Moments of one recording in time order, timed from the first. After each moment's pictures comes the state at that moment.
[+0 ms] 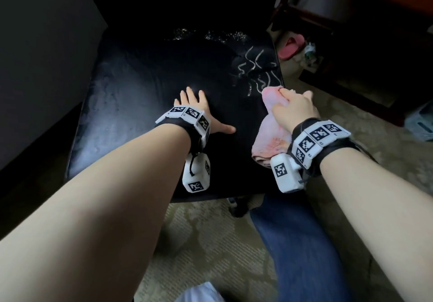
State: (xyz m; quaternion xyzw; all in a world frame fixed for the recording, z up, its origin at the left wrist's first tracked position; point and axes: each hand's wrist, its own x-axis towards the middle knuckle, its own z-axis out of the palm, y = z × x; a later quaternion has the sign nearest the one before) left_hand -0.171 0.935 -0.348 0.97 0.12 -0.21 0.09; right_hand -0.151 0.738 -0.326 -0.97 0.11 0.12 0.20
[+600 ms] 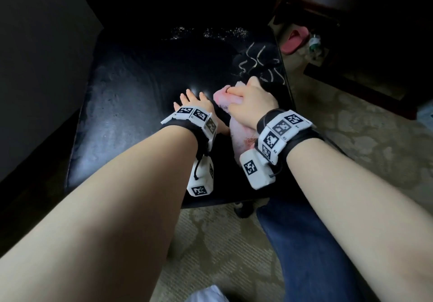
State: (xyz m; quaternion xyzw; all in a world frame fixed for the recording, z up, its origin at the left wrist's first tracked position) left_hand -0.156 0.932 -0.352 0.96 0.12 -0.22 0.08; right_hand -0.143 0.810 -0.320 -0.96 -0.04 0.17 0.21
